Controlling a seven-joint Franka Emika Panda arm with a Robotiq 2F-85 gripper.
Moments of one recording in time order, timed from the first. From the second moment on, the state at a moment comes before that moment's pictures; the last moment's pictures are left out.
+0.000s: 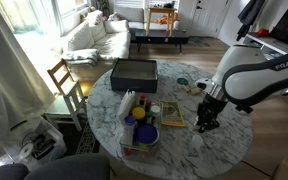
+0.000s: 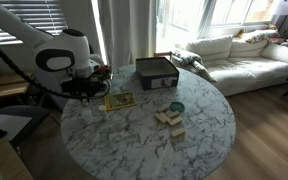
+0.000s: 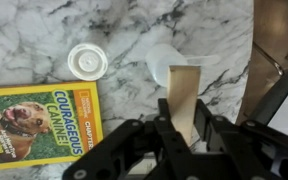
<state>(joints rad) -0.08 0.02 0.10 -2.47 0.30 2.47 -1.13</state>
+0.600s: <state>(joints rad) -0.05 0.04 0.08 -2.50 0.30 2.51 -1.12</state>
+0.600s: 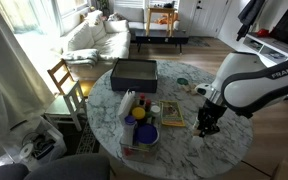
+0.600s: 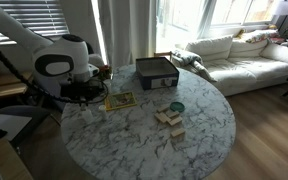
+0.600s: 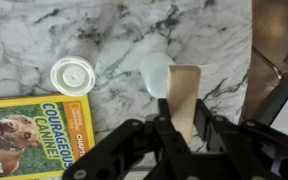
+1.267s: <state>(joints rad) -0.04 0.13 0.08 -2.50 0.28 2.60 -1.09</state>
